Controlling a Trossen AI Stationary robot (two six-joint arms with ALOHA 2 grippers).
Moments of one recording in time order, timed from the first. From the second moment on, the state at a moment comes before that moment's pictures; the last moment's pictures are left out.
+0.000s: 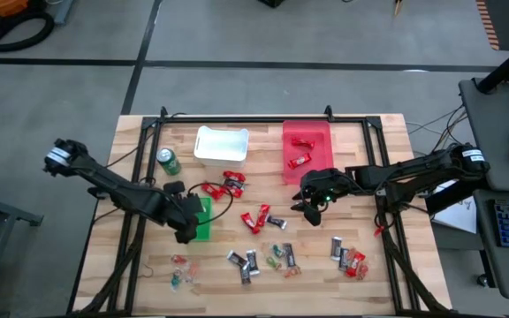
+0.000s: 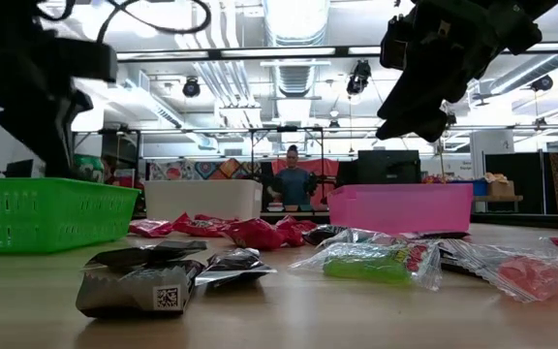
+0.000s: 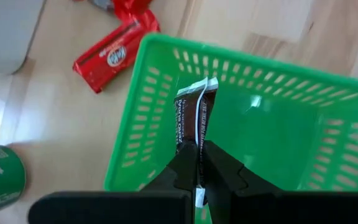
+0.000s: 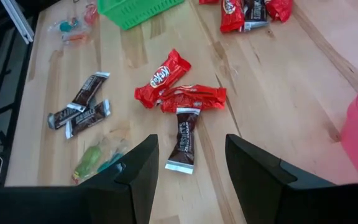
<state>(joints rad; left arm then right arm) -0.44 1.26 0.77 -0.90 -0.35 -0.70 0.05 1.25 0.67 -0.08 -0.08 0.44</state>
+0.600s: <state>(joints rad) -0.44 1.31 0.79 -0.91 -0.37 -0.68 0.05 1.25 0.67 -0.09 -0.08 0.46</state>
